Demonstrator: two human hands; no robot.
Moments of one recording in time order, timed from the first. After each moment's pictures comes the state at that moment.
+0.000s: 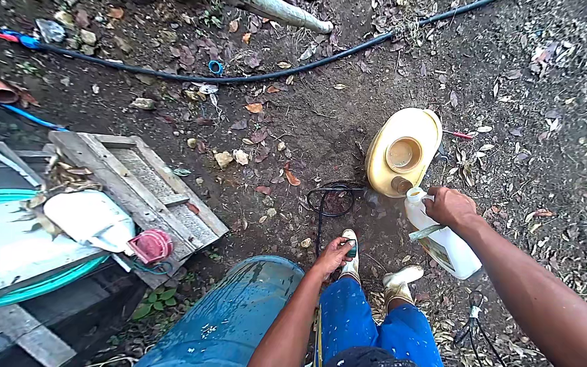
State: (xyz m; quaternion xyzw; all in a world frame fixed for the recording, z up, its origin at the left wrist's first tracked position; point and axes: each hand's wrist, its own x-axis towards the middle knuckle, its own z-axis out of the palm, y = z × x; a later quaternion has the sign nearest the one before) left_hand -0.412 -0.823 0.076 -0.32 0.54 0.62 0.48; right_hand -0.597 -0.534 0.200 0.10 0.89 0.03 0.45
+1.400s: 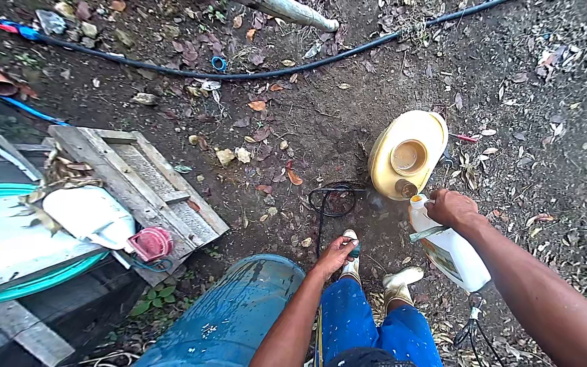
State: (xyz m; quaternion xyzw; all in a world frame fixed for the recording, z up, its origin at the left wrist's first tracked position) left_hand -0.420 -0.826 0.075 -0.31 0.53 0.63 0.48; right_hand -0.612 -0.546 0.194 0.10 0.86 0.07 0.49
